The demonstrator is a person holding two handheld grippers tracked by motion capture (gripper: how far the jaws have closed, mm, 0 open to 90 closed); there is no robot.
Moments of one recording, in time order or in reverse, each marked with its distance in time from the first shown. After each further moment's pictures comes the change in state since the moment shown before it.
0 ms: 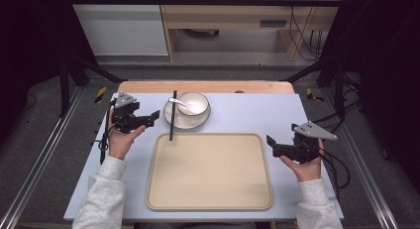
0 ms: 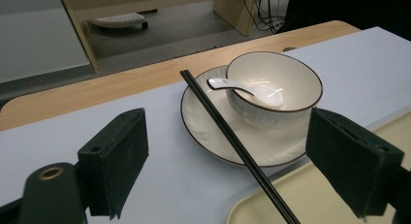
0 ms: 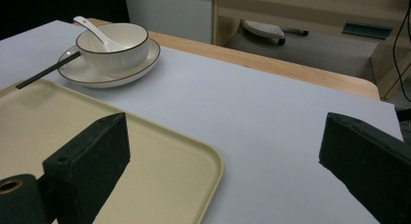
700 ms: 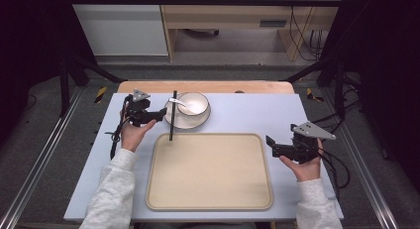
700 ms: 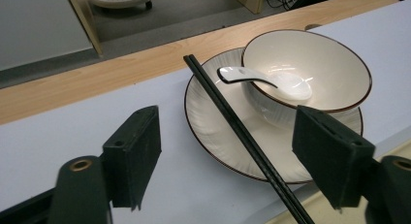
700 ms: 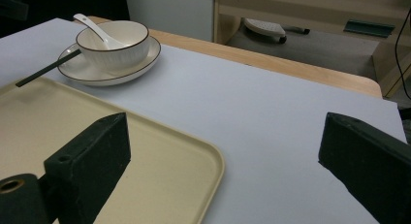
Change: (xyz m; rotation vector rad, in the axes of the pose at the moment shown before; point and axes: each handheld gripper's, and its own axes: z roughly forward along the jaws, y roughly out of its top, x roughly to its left) left arm 0.002 -0.006 0.052 0.088 0.035 0.011; right arm 0.000 -0.001 0.002 0.008 0.003 0.001
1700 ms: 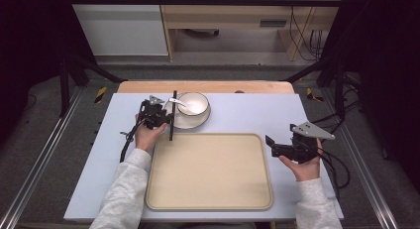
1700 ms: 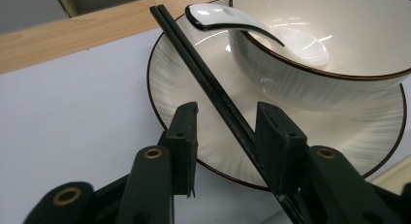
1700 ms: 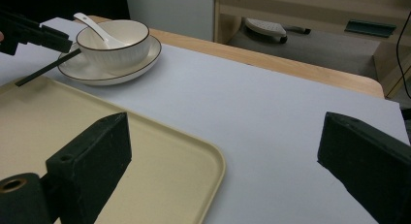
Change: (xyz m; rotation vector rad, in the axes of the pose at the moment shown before) left arm -0.012 -0.021 0.056 0.105 -0.043 -0.002; right arm 0.000 -0.001 0.002 -0.001 0.003 -0.002
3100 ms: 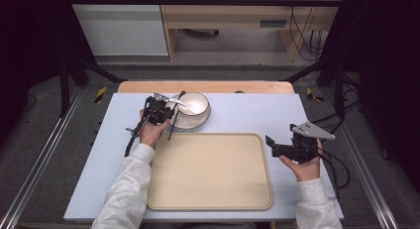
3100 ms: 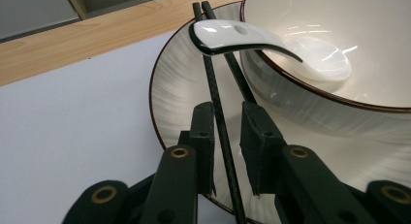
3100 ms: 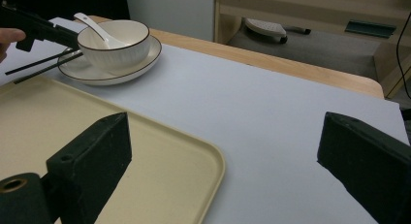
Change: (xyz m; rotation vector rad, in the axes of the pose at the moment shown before) left arm 0.000 0.011 0.016 0.021 0.044 0.019; right arm 0.000 0.000 -0.001 0.000 0.001 -0.002
